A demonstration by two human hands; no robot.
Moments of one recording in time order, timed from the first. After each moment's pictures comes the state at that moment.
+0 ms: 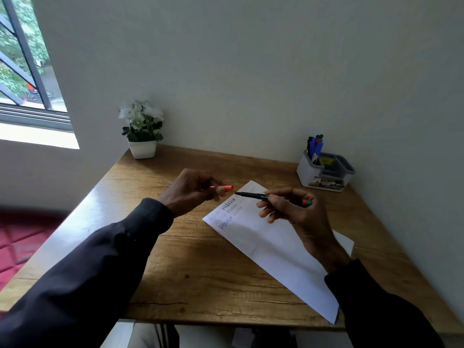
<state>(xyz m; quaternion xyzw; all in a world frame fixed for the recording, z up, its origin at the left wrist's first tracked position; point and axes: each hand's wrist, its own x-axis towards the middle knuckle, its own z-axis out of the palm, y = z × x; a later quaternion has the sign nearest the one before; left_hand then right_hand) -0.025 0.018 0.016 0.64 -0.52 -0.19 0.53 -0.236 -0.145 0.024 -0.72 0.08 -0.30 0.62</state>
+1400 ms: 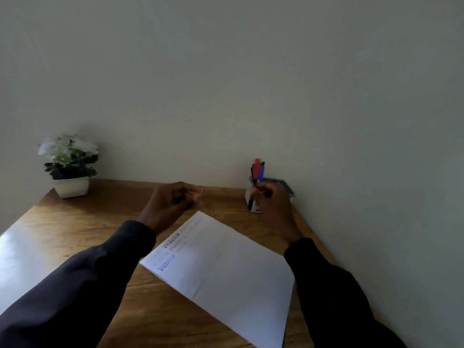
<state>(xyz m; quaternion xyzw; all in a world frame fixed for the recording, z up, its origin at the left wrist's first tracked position) -0.050 -0.065 0.041 0.61 -0.48 -0.15 0.62 -0.218 -0.274 0.044 -0.81 0.28 -0.42 0.30</state>
